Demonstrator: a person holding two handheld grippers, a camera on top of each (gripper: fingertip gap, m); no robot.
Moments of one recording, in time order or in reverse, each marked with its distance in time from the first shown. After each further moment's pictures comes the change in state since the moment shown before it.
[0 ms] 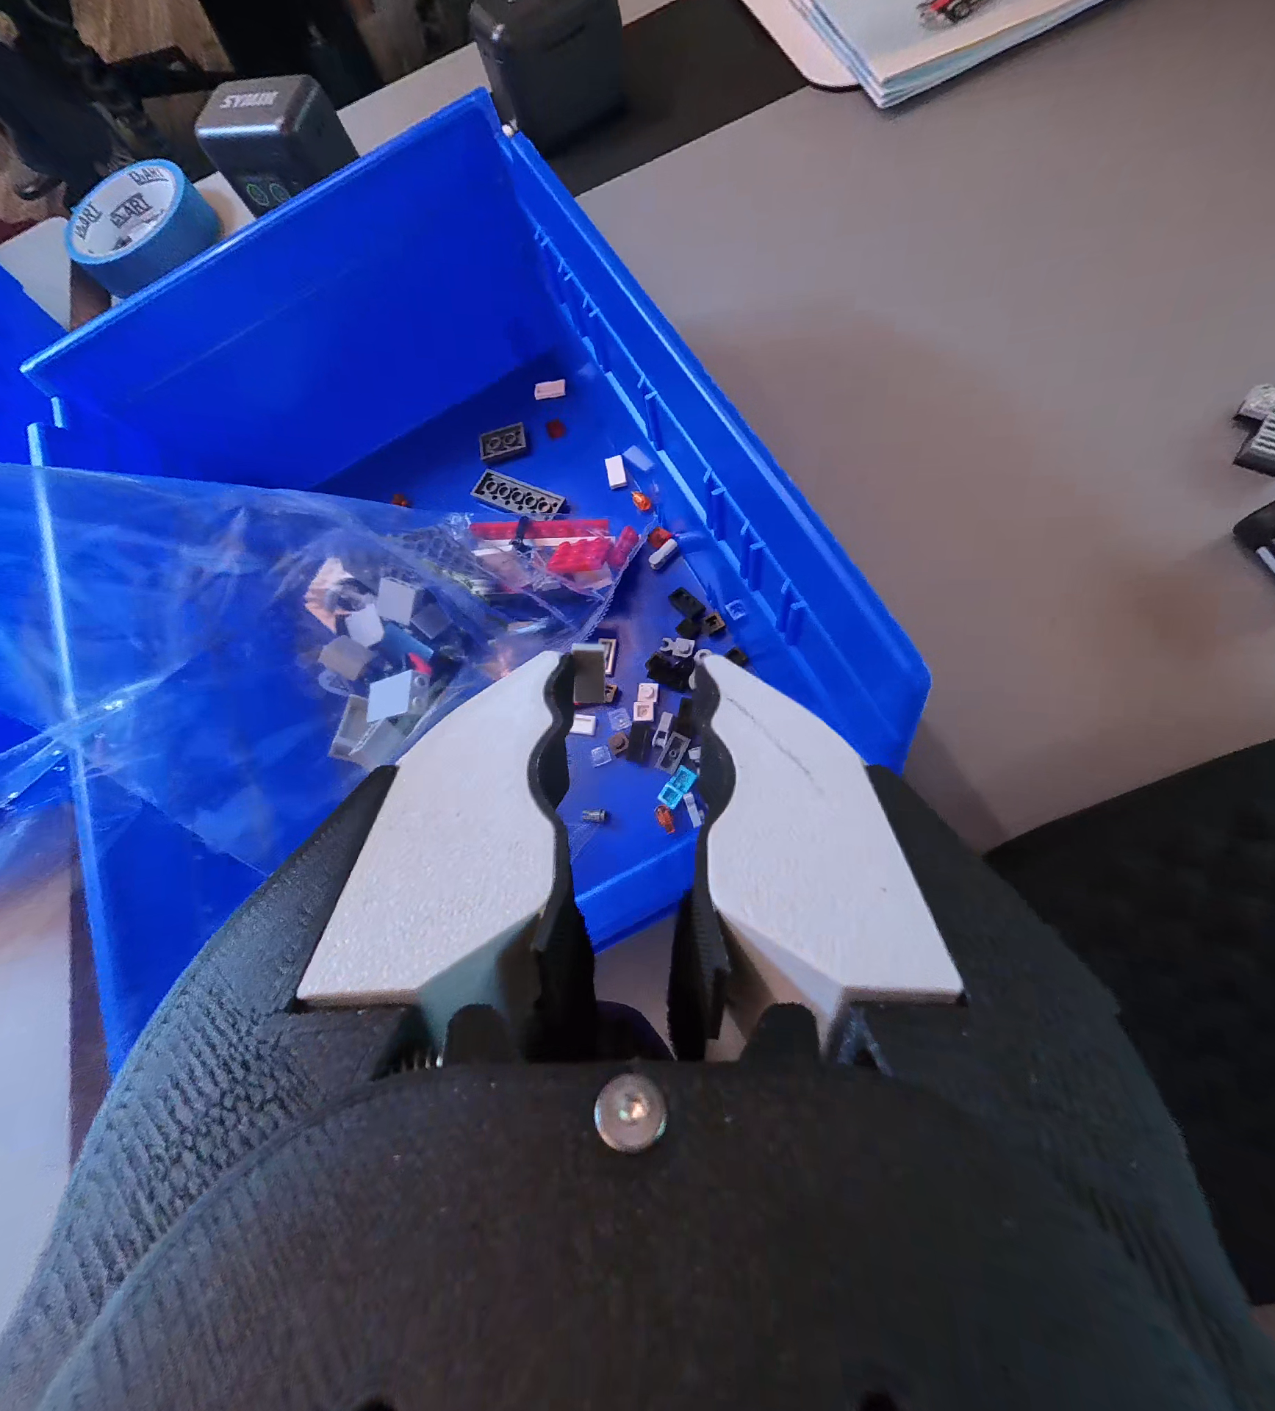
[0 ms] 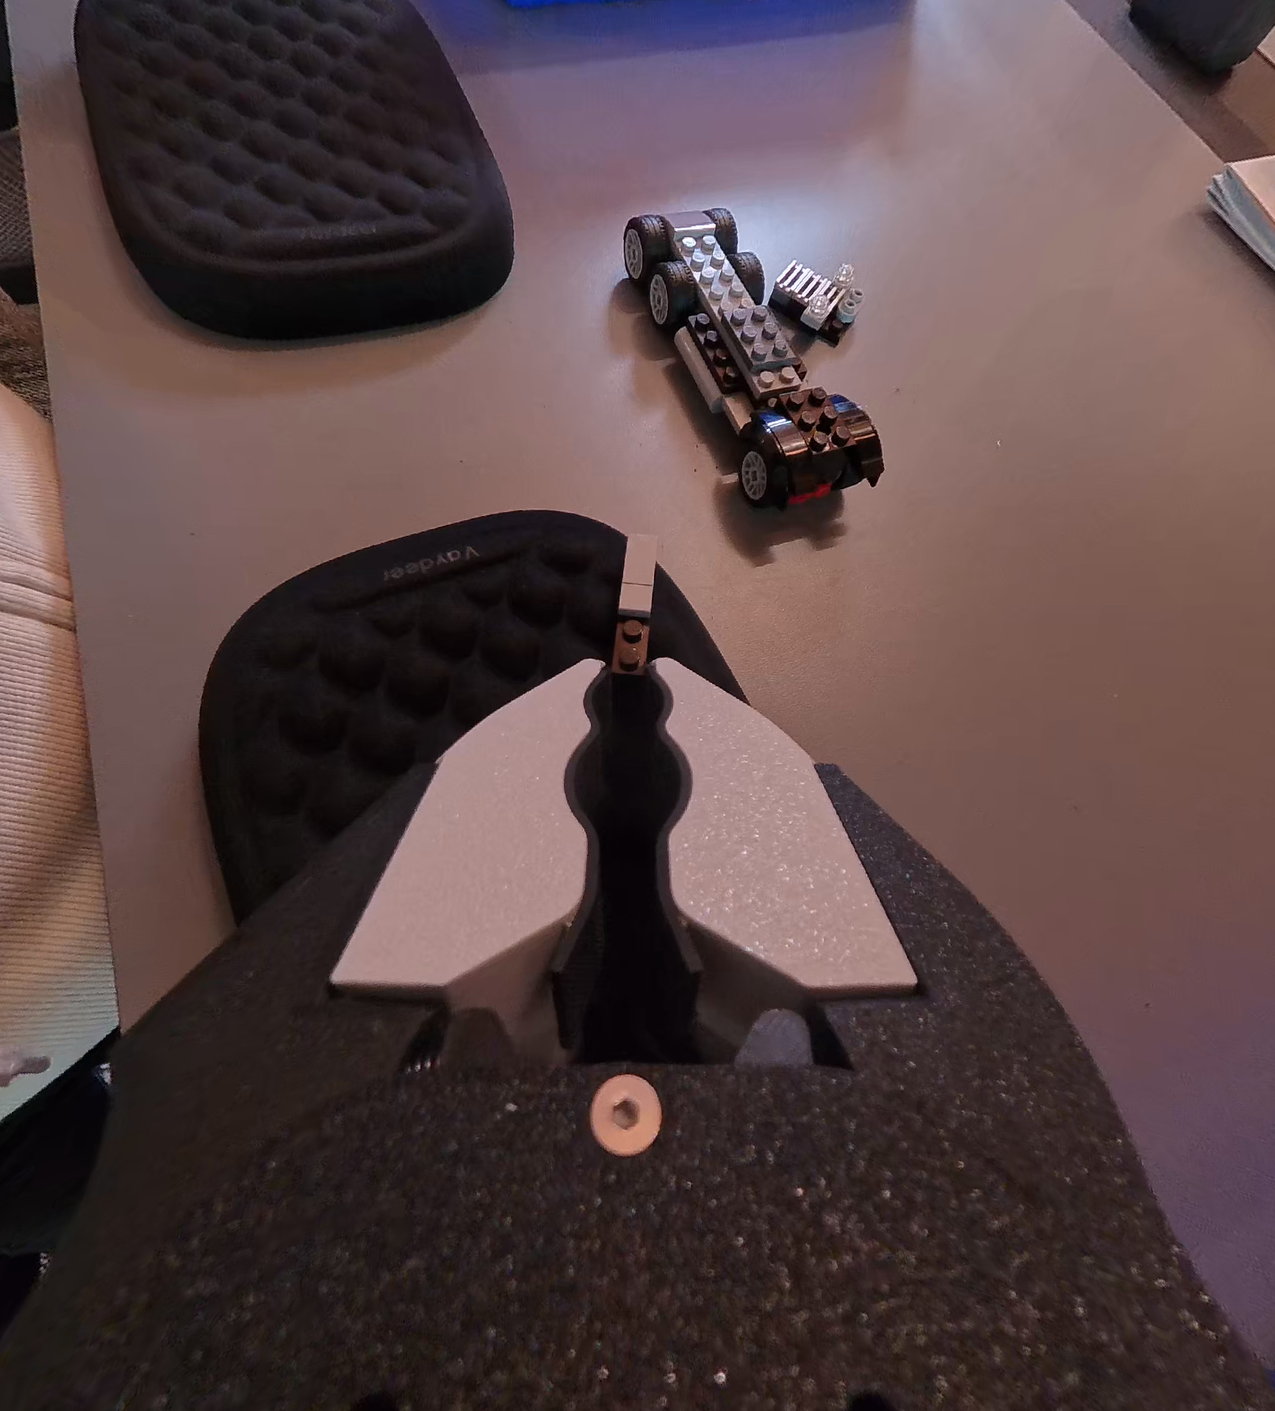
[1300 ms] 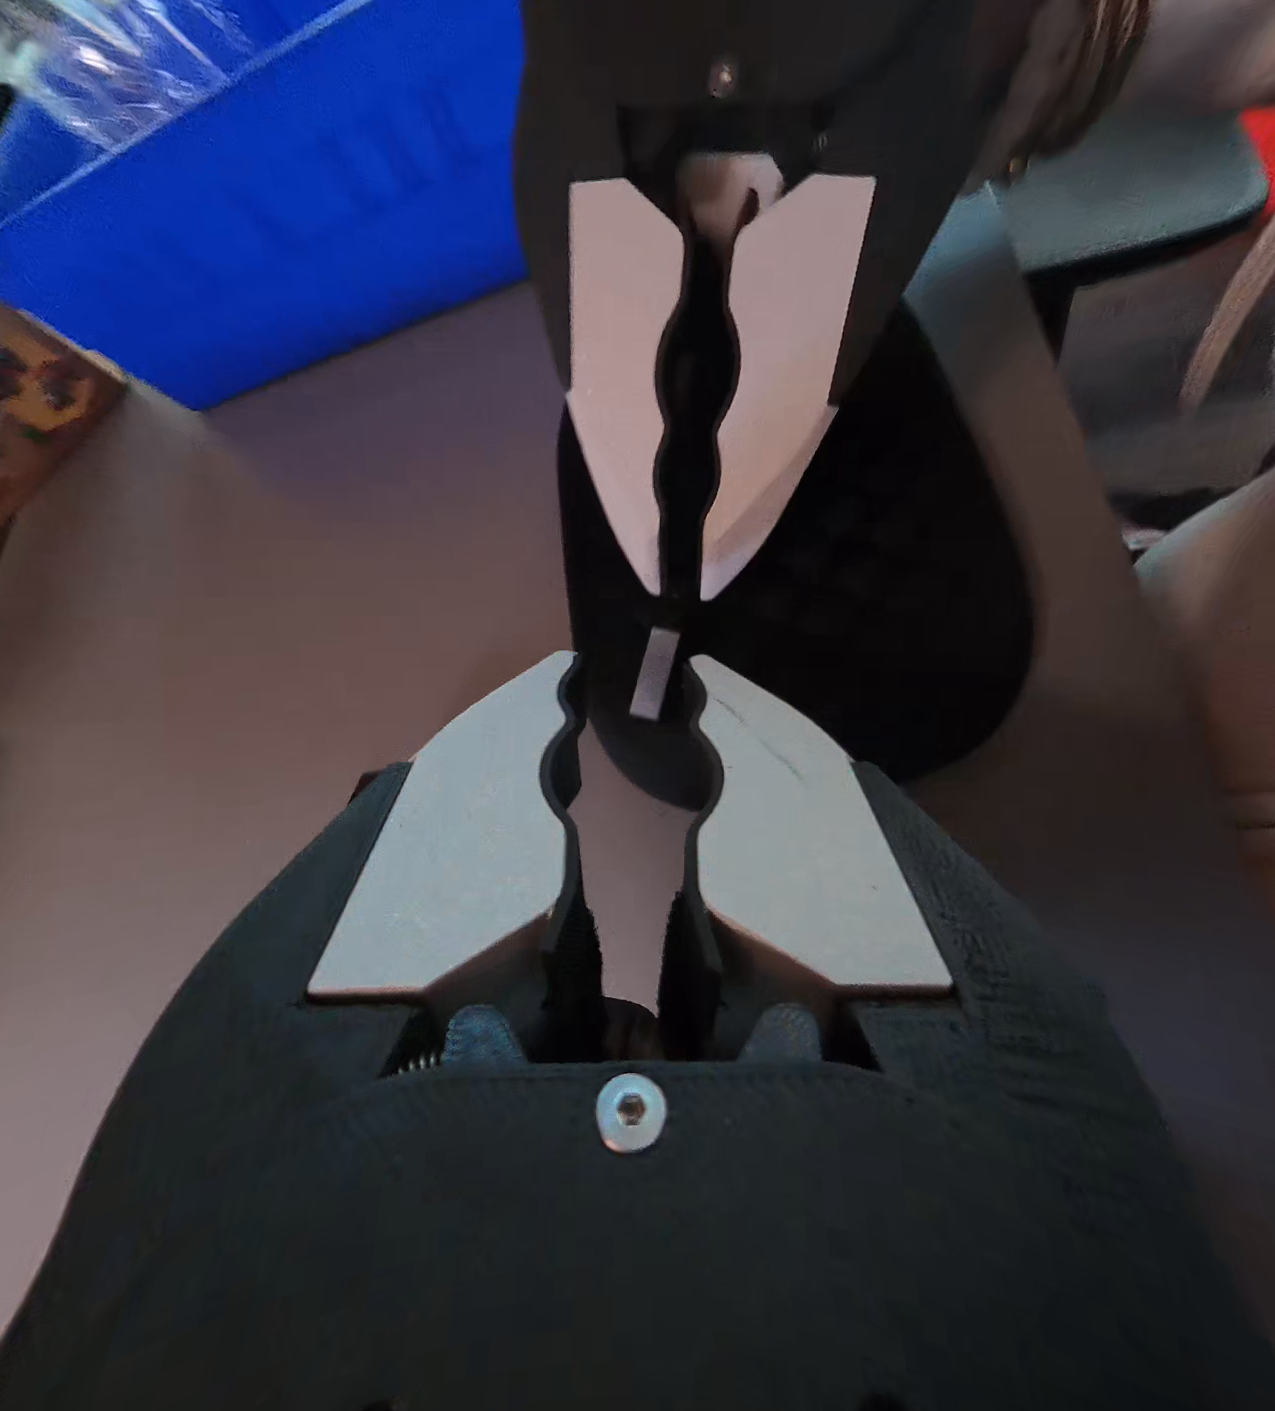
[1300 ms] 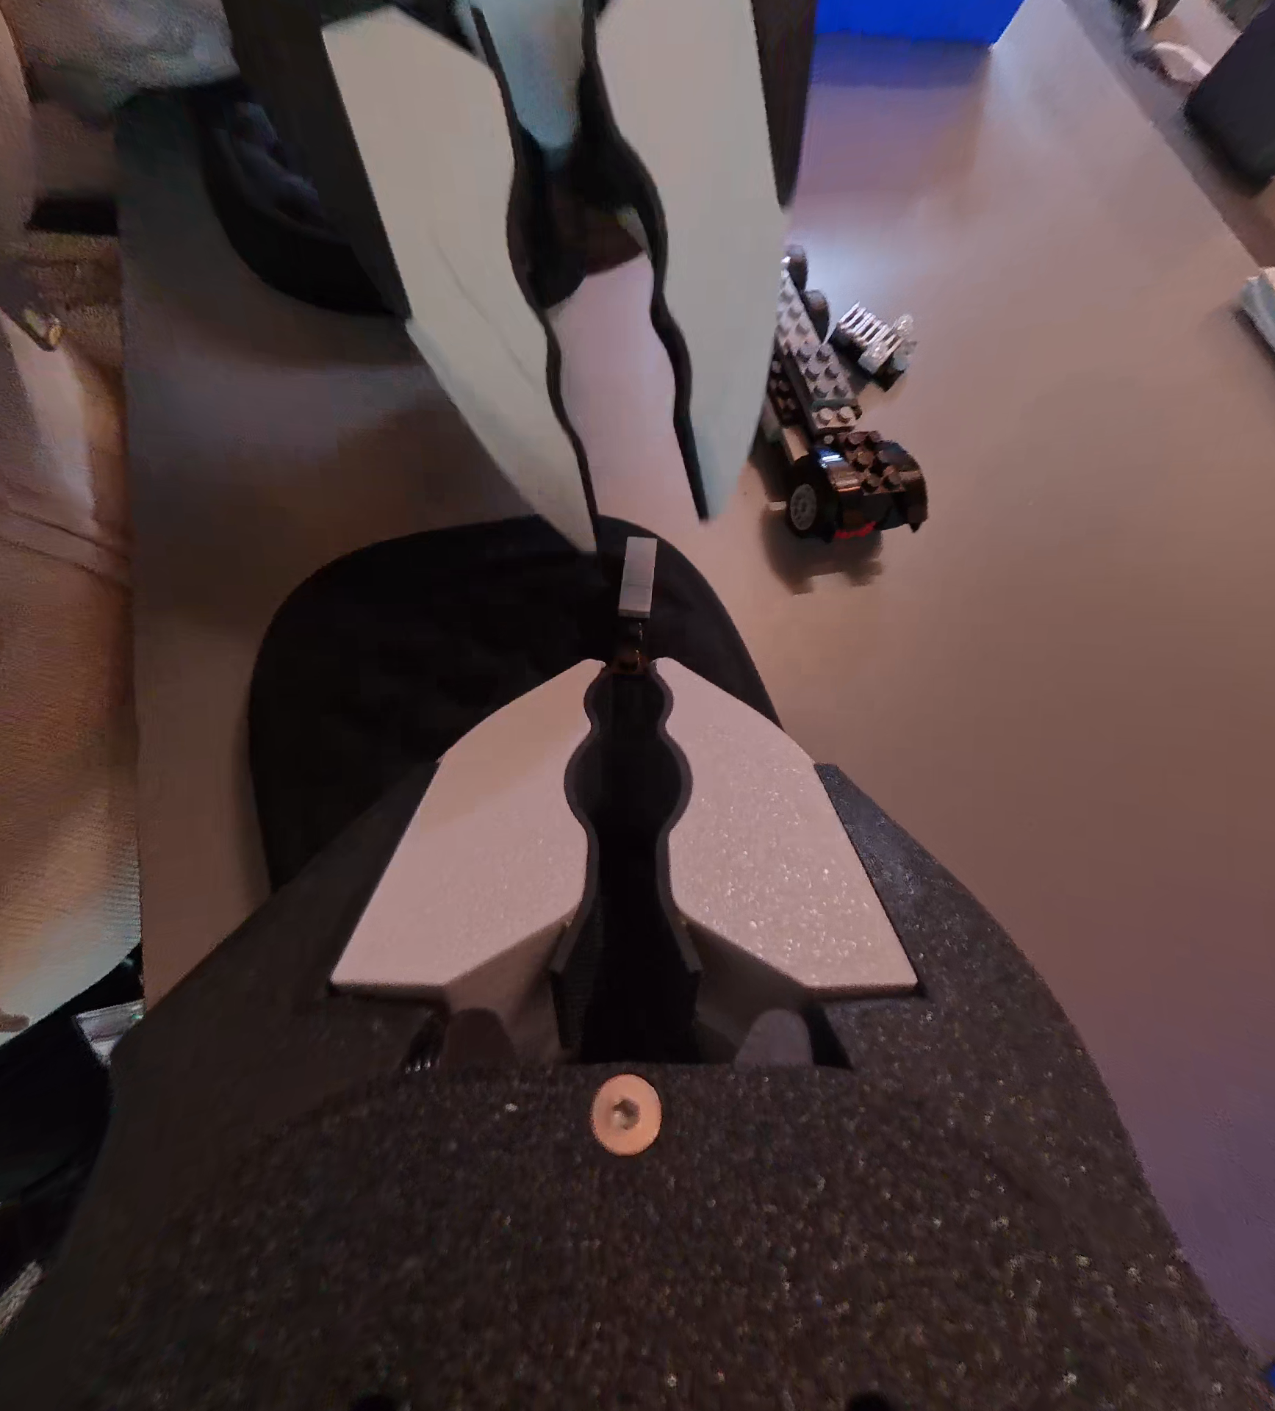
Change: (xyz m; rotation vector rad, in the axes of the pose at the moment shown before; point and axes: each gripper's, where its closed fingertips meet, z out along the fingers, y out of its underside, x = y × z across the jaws) left arm 0.376 -0.024 0.001 0.380 0.894 0.872; right arm -0.012 -0.003 -0.002 0.002 -0.037 -0.119
